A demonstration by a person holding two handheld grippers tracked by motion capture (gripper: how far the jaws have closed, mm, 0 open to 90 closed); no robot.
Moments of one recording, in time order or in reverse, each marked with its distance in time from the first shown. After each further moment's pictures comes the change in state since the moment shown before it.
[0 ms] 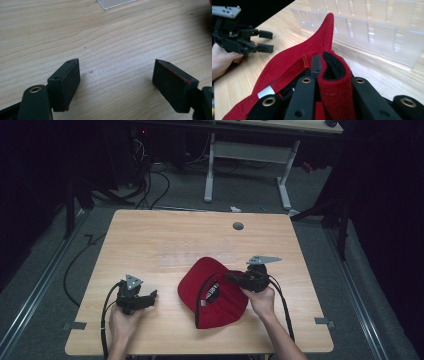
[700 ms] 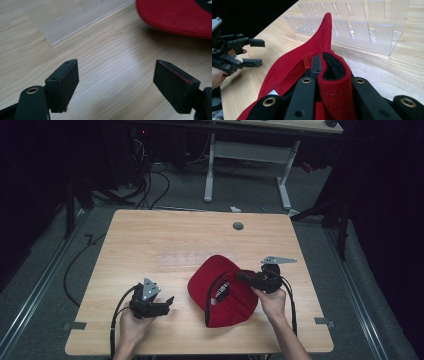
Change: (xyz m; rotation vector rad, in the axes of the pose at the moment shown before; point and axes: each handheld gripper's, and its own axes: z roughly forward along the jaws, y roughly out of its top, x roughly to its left) left arm -0.063 -0.007 -0.028 0.000 -0.231 0.144; right arm -0.012 -0.006 -0.028 -0.037 -0.014 0.094
